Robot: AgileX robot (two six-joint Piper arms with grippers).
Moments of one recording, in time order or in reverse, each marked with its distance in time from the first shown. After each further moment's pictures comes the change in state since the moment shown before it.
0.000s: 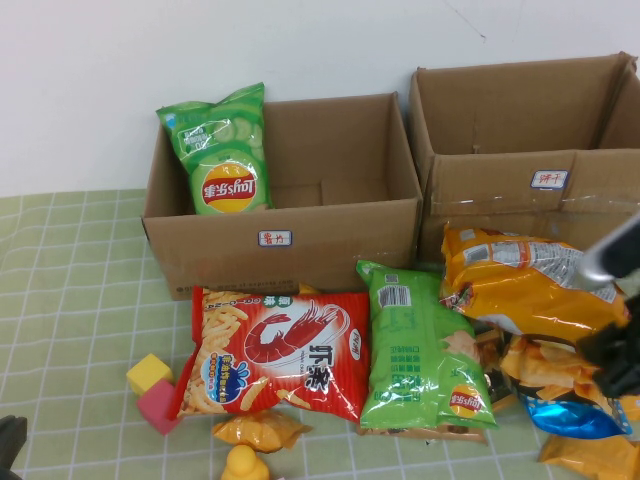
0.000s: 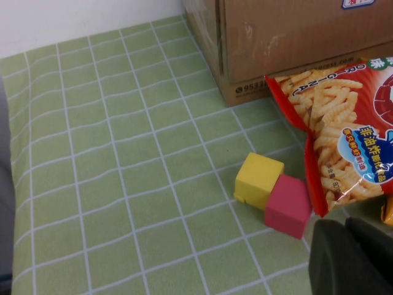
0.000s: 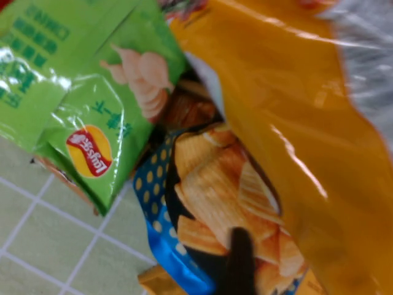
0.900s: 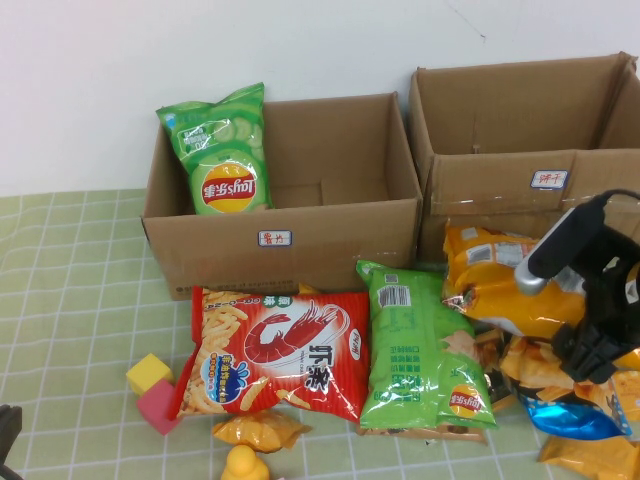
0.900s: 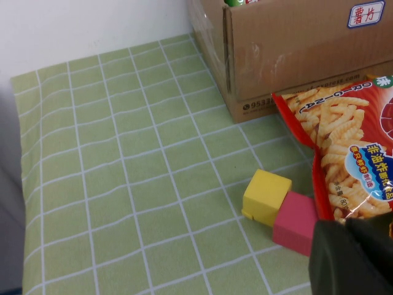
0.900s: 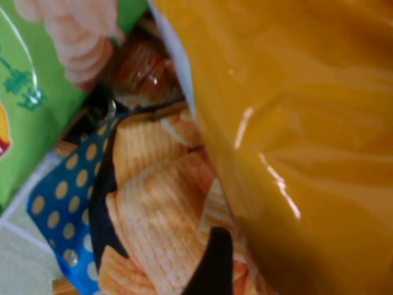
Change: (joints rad) right arm 0.012 0.338 -0.191 -0.206 0.068 0.027; left arm 0.000 0.000 -0.001 0.000 -0.037 0.008
